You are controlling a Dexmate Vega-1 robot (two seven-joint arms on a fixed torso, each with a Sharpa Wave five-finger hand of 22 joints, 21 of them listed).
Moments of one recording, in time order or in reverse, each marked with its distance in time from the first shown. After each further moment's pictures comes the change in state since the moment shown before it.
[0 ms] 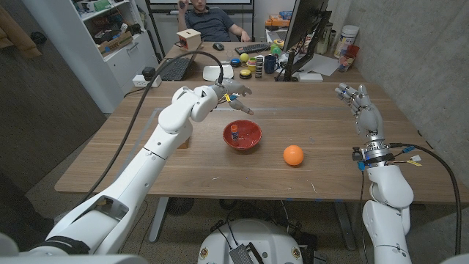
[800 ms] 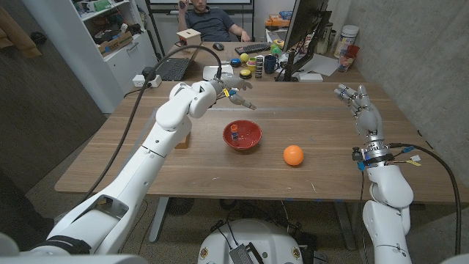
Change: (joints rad) left arm -0.002 -0.007 -0.021 -0.026 -0.015 0.003 0.018; left_hand -0.062 0.009 -0.043 0.007 0.008 -0.026 0.020 0.019 -0.005 -0.064 0.011 0.000 0.004 -0.106 0.005 -0.002 0.000 -0.134 0.066 -0.070 0.000; right arm 0.004 -0.002 0.003 0.010 0.001 -0.006 0.000; right_hand 0.000 0.000 -0.006 0.005 0.000 0.005 -0.005 0.000 0.005 0.007 -0.007 0.004 0.000 0.005 -0.005 0.000 0.000 0.000 0.000 -0.007 0.000
